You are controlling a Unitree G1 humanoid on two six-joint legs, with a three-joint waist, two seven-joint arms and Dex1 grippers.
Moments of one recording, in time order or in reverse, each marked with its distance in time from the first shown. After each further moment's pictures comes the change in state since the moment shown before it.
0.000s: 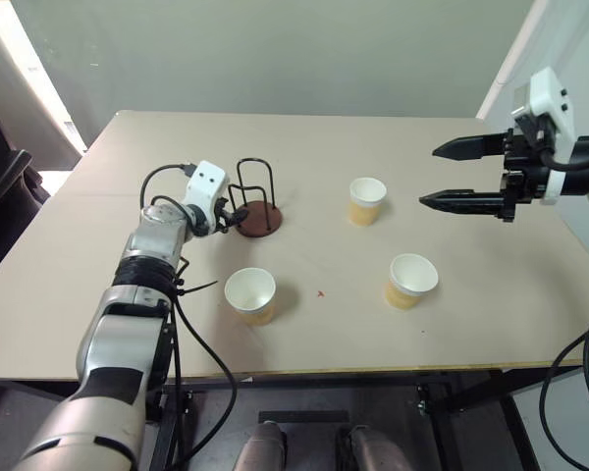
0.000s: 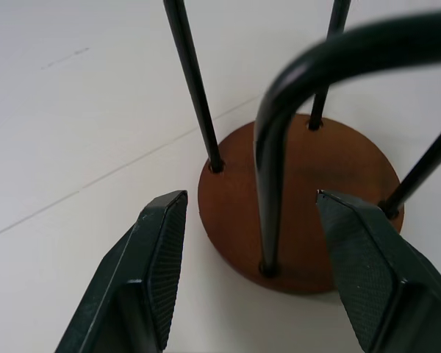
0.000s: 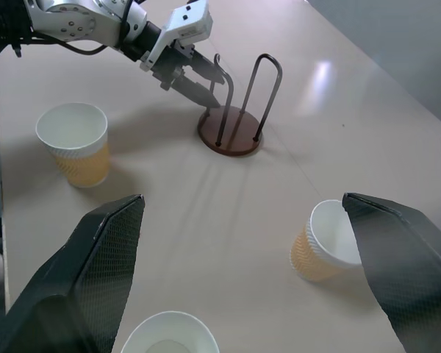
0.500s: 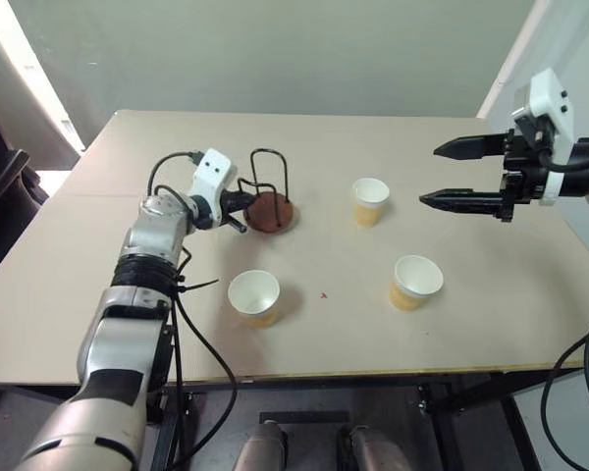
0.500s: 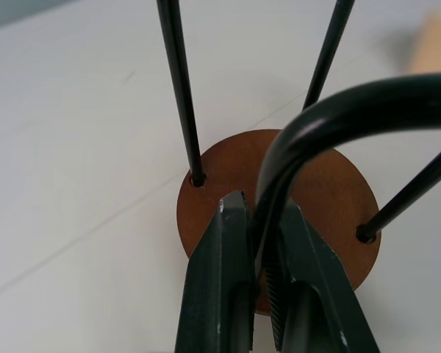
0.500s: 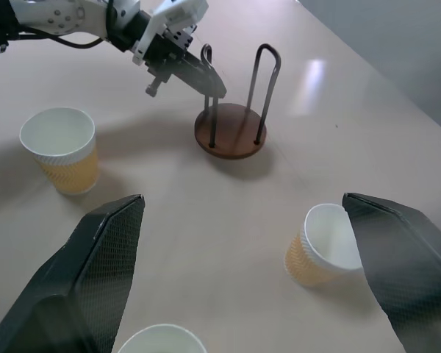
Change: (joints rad) left arm 0.033 0.008 0.014 -0.228 -0.076 0.057 -0.218; right arm 0.008 0.000 0.001 0.008 0.010 -0.020 -0.014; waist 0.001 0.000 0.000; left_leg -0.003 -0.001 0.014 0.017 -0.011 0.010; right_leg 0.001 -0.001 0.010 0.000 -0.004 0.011
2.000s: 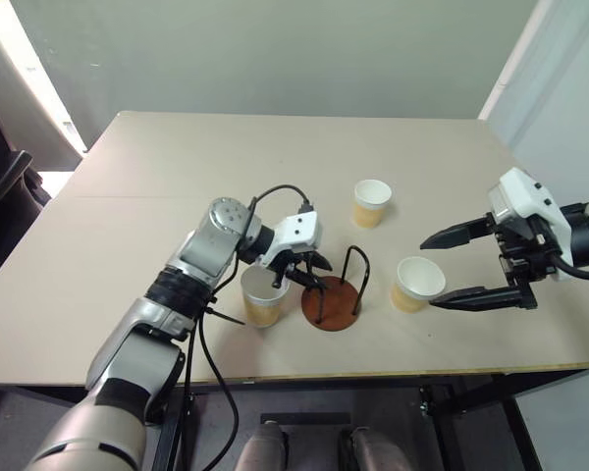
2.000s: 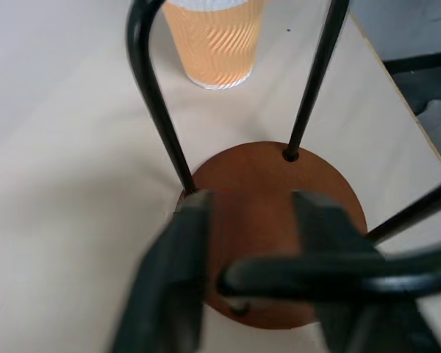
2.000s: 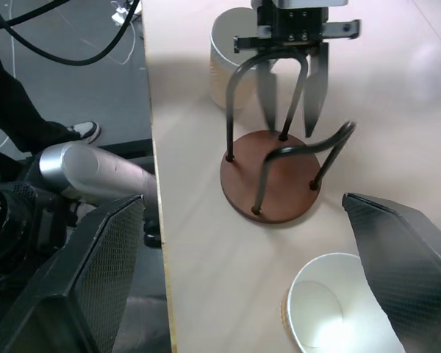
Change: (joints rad) left arm 0.054 -0.022 -0.385 -0.295 0.034 -0.129 -0.596; right arm 0.287 -0.186 -0.015 -0.285 0.177 0.053 0.152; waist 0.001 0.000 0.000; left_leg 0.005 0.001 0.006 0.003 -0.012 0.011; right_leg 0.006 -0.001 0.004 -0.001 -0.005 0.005
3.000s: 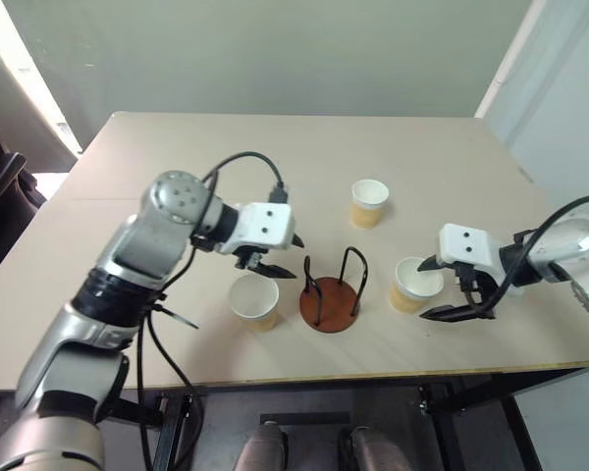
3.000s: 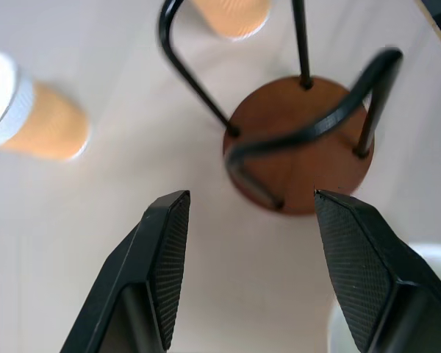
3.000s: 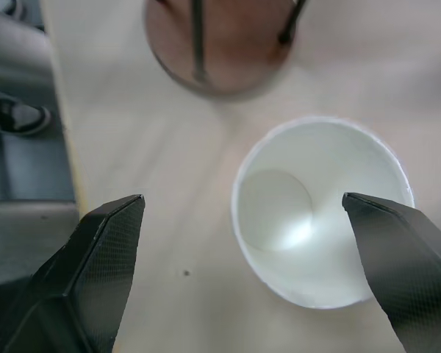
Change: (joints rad) left arm 0.077 0.312 0.103 -0.424 0.019 0.058 -0.001; right arm 0.013 0.054 0.342 0.101 -0.426 -0.186 -0.080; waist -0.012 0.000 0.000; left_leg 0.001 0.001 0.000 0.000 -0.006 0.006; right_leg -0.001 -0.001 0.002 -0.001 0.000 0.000
